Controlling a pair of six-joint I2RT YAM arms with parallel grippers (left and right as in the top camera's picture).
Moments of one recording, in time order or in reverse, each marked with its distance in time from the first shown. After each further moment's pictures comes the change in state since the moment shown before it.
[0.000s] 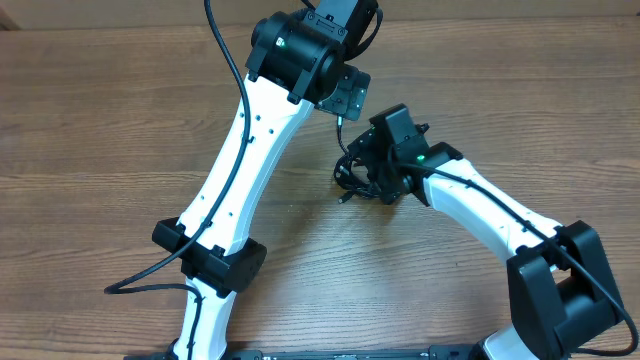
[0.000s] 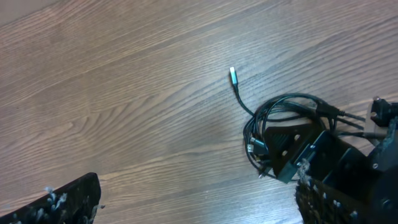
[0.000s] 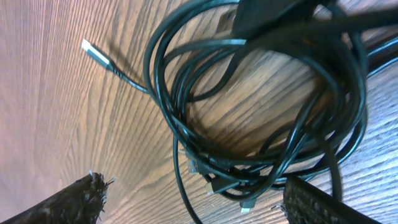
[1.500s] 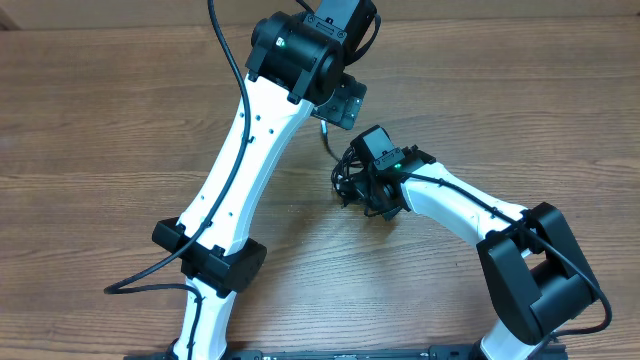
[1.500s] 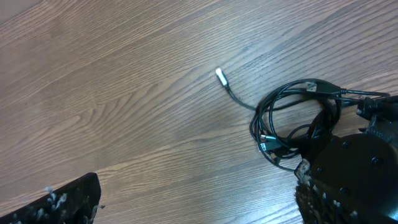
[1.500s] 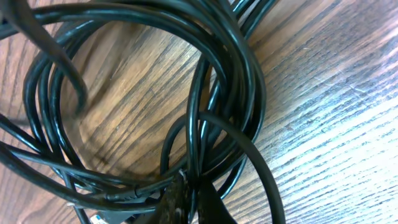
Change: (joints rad) left arm 0.000 0.000 0.000 -0.053 0.000 0.052; right arm 0.059 0.099 -0.013 -0.126 0.077 -0.028
